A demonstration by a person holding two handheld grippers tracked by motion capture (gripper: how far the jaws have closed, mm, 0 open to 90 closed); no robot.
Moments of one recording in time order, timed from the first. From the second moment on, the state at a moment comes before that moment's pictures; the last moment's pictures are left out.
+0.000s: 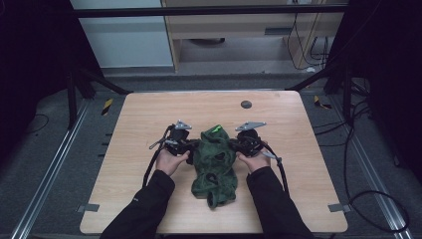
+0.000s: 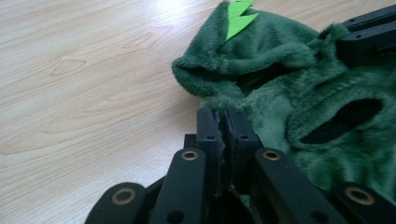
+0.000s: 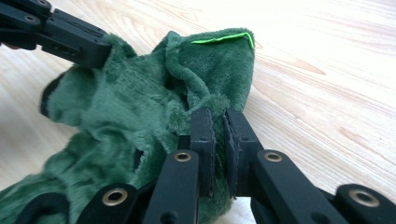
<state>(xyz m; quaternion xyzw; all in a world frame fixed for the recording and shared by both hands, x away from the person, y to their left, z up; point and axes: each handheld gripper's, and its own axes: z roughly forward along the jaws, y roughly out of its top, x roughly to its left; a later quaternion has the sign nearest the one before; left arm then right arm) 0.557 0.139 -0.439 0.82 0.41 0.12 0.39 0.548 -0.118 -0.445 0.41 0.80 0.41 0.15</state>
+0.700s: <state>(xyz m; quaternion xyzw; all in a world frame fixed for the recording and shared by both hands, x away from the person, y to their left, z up) 0.517 0.152 -0.427 0.82 0.38 0.12 0.40 0.517 -0.119 -0.433 0.37 0.81 0.43 0.15</state>
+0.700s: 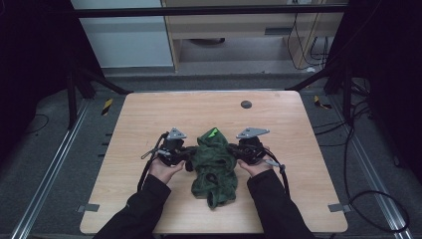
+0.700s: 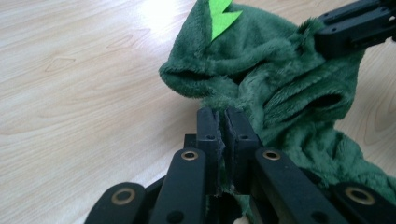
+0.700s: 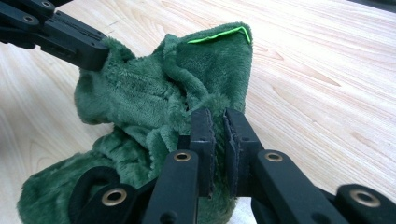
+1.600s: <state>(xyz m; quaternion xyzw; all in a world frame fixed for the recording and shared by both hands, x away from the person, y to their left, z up) 0.480 0.161 -0.429 0.84 0.36 0.12 0.40 0.483 -0.120 -0.432 0.34 0.82 0.44 0.14</state>
